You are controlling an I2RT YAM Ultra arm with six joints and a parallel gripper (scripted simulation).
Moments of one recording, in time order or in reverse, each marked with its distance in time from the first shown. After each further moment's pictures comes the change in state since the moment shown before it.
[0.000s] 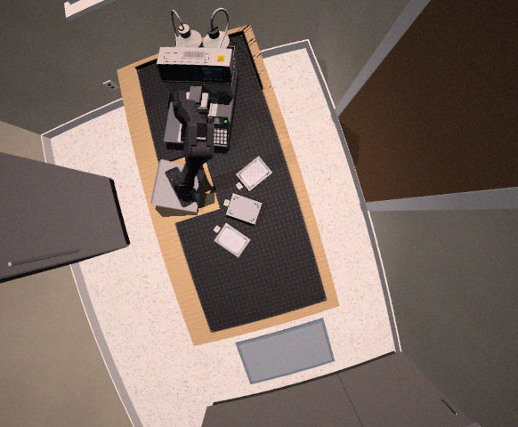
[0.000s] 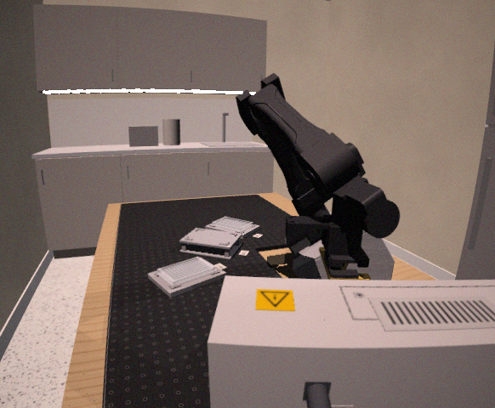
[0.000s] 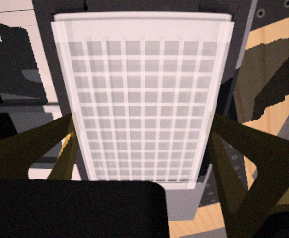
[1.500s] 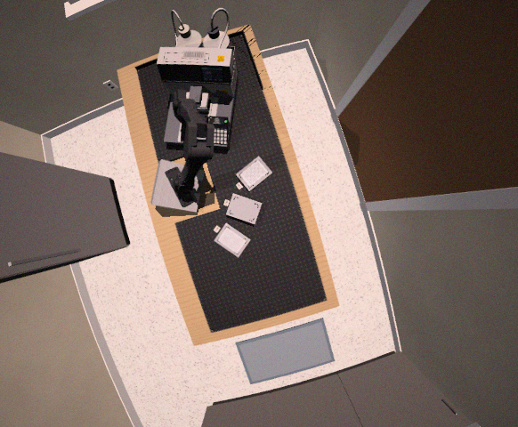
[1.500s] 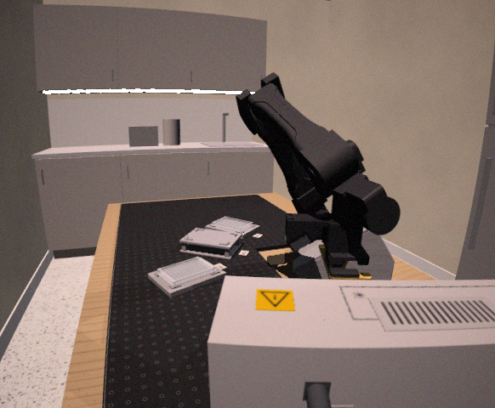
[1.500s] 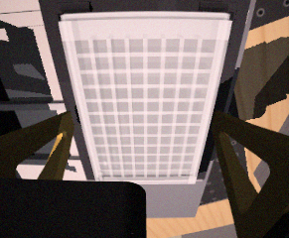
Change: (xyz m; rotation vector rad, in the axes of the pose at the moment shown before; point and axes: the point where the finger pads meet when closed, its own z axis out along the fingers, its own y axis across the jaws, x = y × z) arm -0.001 0.002 -0.005 -0.006 0.000 0.008
